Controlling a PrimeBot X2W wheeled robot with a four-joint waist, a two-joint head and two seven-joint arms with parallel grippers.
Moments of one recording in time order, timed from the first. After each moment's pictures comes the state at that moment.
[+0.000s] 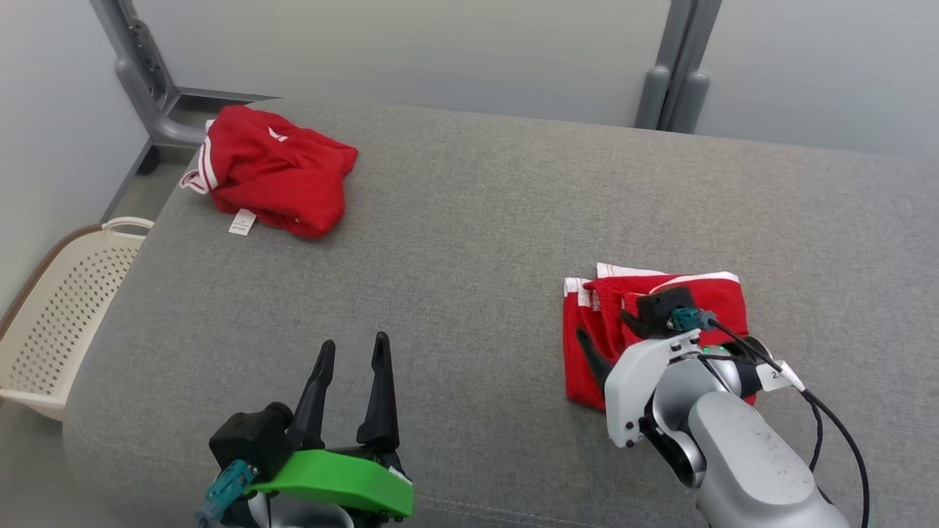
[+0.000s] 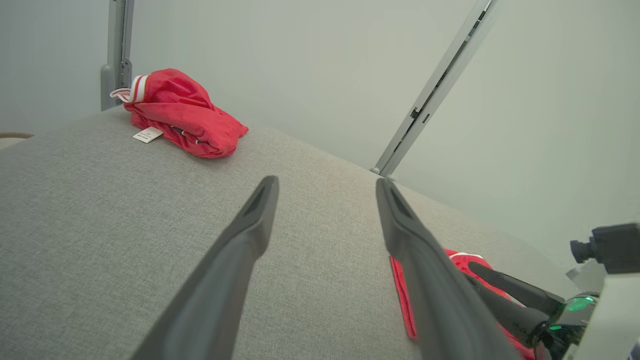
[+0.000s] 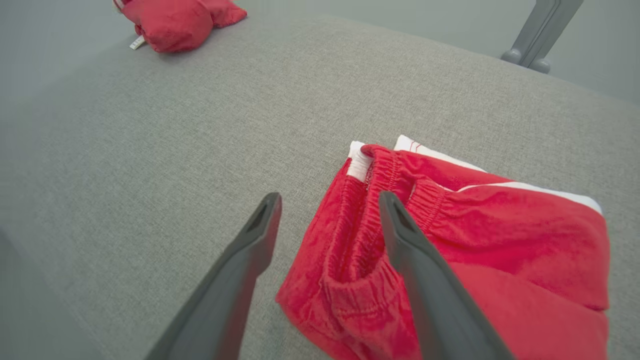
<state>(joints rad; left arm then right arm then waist) -0.04 0.13 -0.47 0.01 -0.65 0.23 -0.21 -0.42 -0.06 0.31 0.61 0.19 0.13 0.12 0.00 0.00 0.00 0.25</state>
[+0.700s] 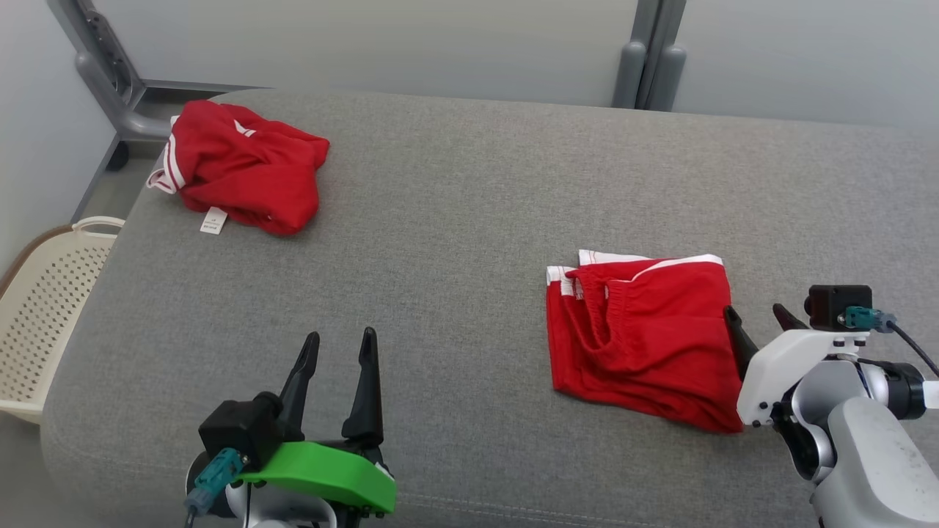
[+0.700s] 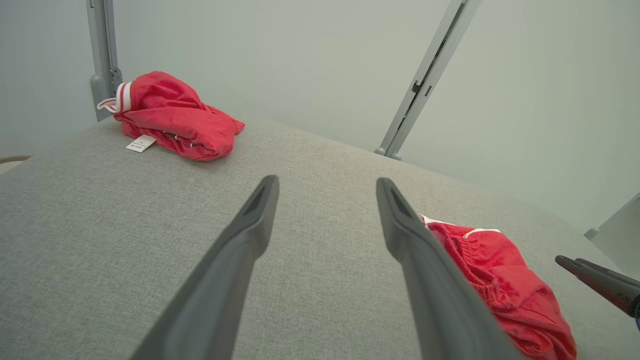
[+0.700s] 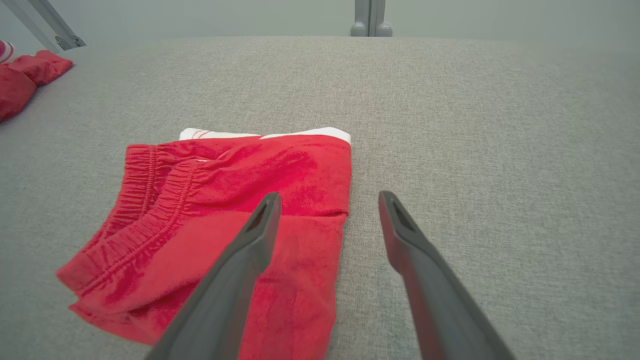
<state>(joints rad) -0.06 0.20 -0.48 -0.03 -0.61 0.25 -0.17 -0.31 -0.17 0.01 0.48 0.24 0.13 0.14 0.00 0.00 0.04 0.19</state>
